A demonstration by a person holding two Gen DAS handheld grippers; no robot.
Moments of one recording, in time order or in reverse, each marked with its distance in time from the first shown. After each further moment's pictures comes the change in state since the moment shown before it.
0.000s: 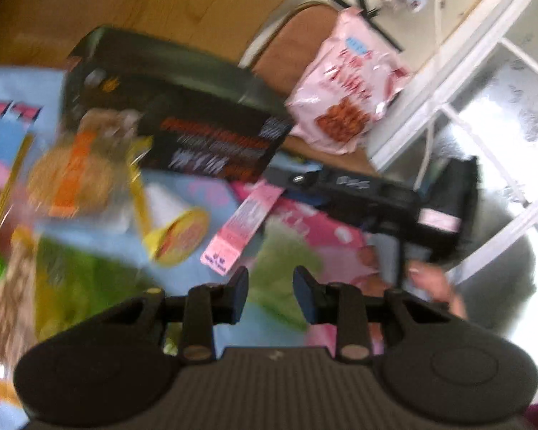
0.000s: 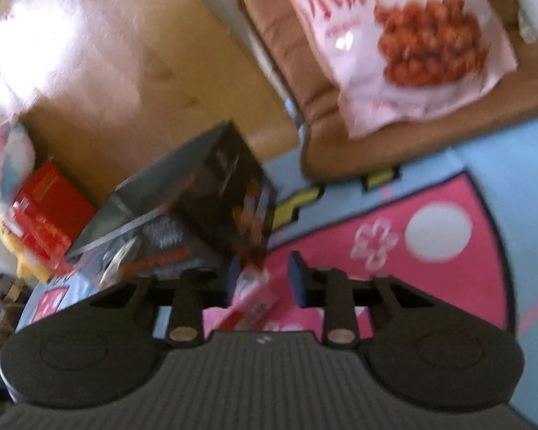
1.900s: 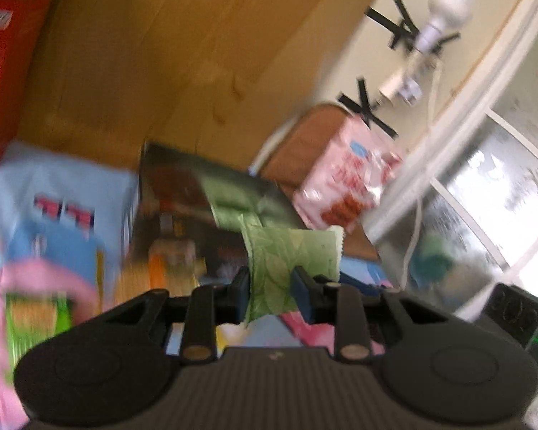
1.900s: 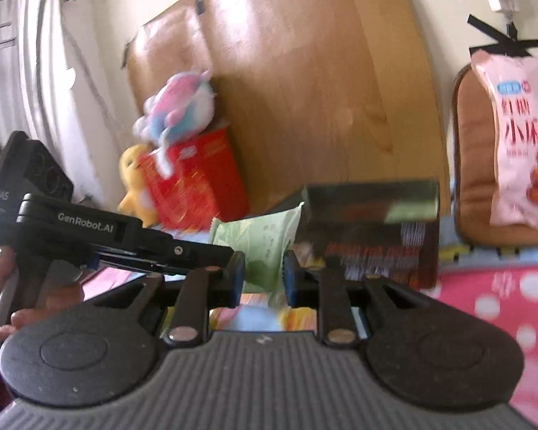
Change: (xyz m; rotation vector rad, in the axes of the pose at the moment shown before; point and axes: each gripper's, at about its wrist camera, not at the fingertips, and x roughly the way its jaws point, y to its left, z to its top) left arm -0.081 0.026 0.079 0.005 -0.196 -0.034; right arm -0.044 0.132 -0.029 -0.417 -0.159 0.204
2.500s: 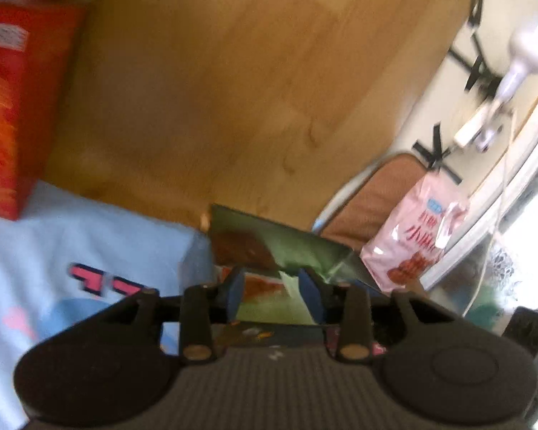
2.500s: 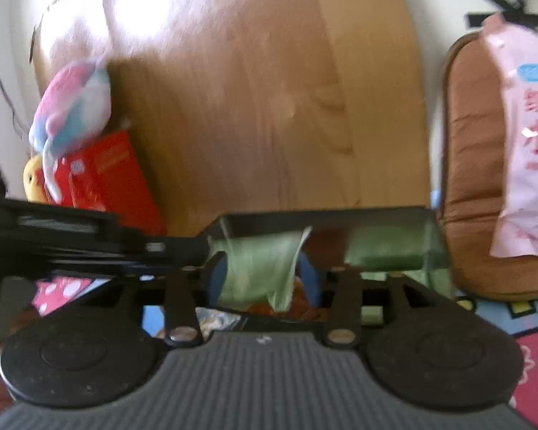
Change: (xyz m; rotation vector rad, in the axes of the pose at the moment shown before) left arm 0.022 0.054 0.045 -0.044 -0.090 0.128; right arm 0.088 -0.032 0.025 0.045 0.011 -0.185
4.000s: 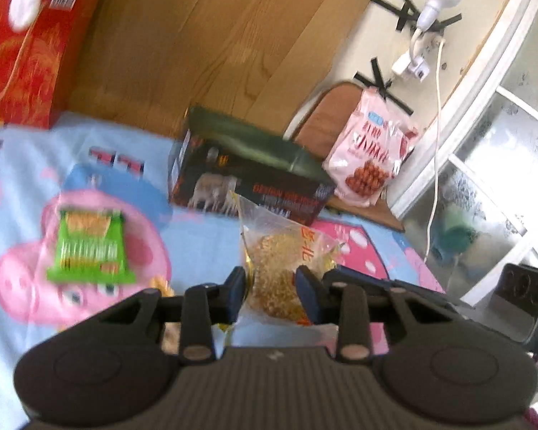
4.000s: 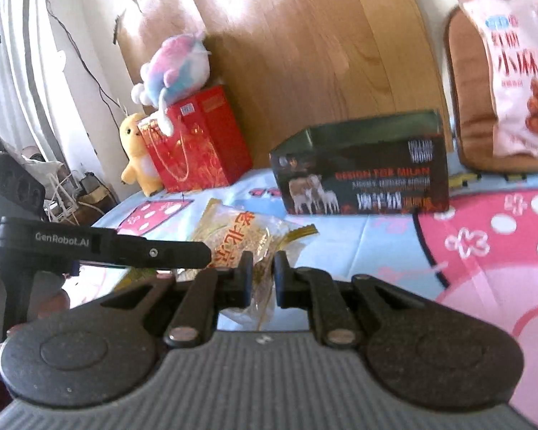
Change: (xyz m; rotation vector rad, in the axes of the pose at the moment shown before) left arm -0.082 -0.035 -0.113 0.088 0.064 -0.033; right arm -0.126 0.028 -0.075 0.008 0.087 0.189
